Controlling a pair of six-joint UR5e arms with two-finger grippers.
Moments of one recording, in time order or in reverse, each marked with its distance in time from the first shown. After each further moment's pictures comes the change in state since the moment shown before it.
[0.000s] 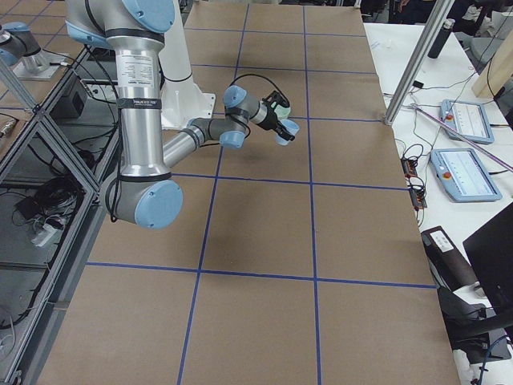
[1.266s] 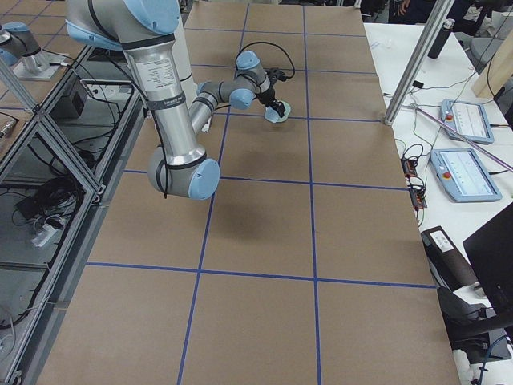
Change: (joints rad) left arm -0.002 0.031 0.007 -0.001 -0.033 -0.001; right arm -0.072 0.368 -0.068 -0.507 0.190 -0.141
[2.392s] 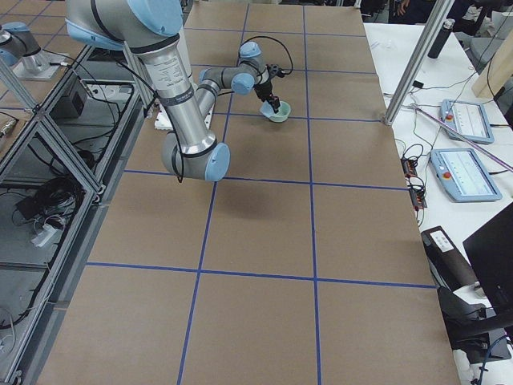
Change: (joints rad) left arm -0.004 0.008 0.001 0.002 0.001 -0.001; right arm -0.058 0.179 -0.133 -0.167 0.000 0.114
